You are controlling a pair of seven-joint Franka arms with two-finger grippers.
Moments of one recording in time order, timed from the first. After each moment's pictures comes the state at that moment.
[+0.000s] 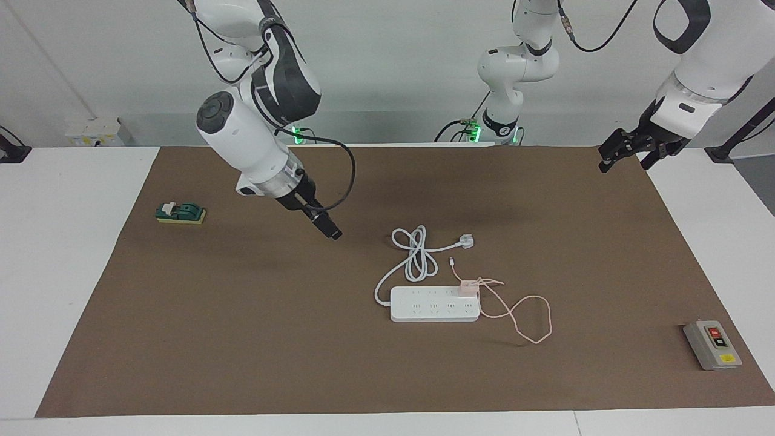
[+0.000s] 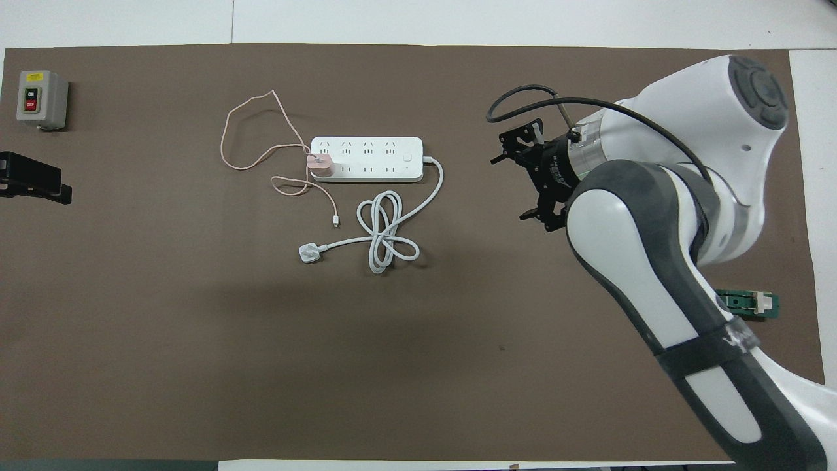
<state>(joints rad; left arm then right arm) 0.02 0.05 -0.01 -1.49 -0.02 1.49 0.00 0.20 0.23 0.10 -1.73 0.47 2.05 1.23</state>
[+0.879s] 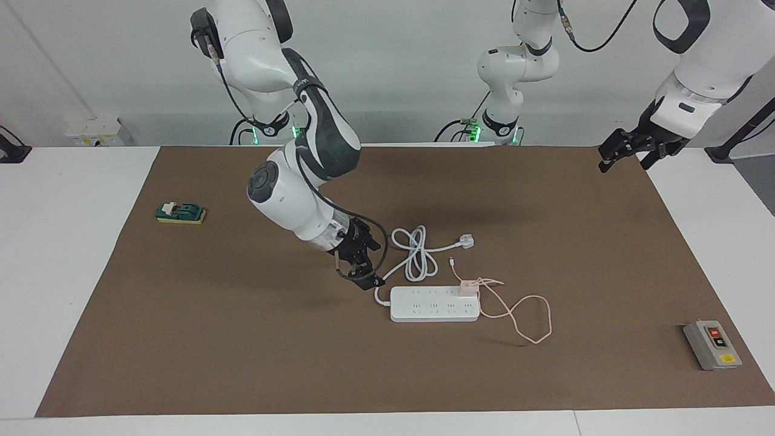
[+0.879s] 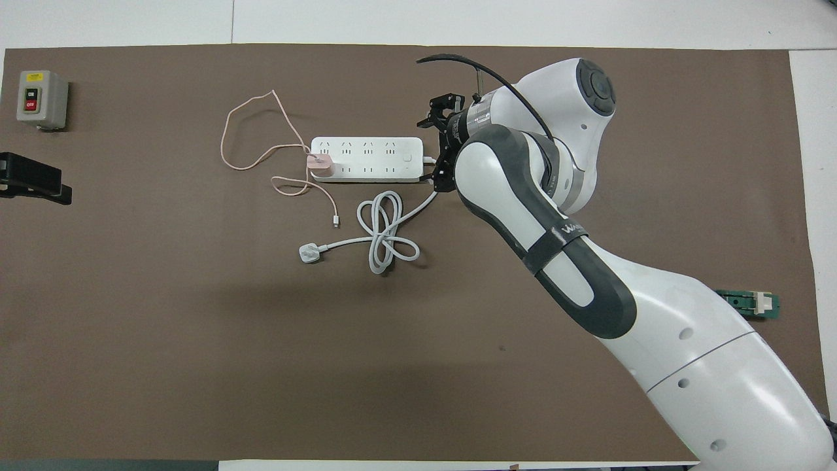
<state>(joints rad) 0.02 0.05 -0.01 -1.49 -0.02 1.49 0.00 0.31 0.67 0.10 -1.38 0.61 2.25 1.56</state>
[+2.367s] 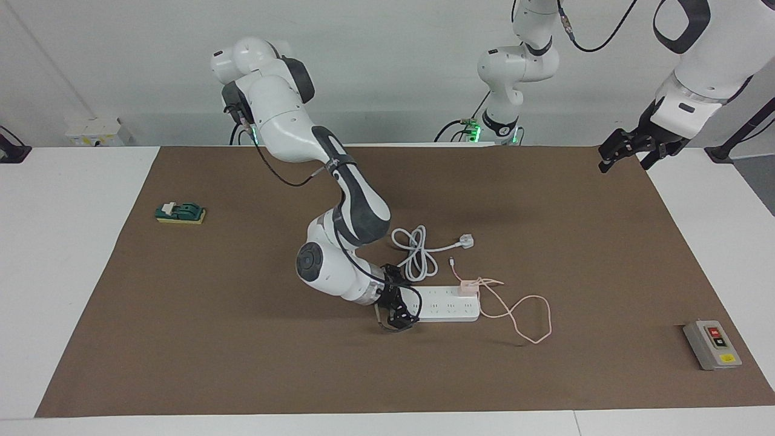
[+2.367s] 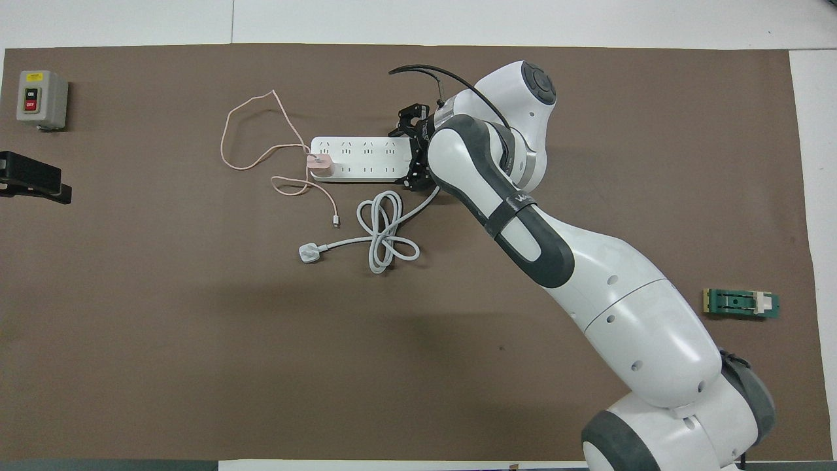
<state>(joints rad) 0.02 0.05 -0.01 -1.49 -0.02 1.49 0.00 0.32 0.99 0.15 -1.05 0.61 2.14 1.51</state>
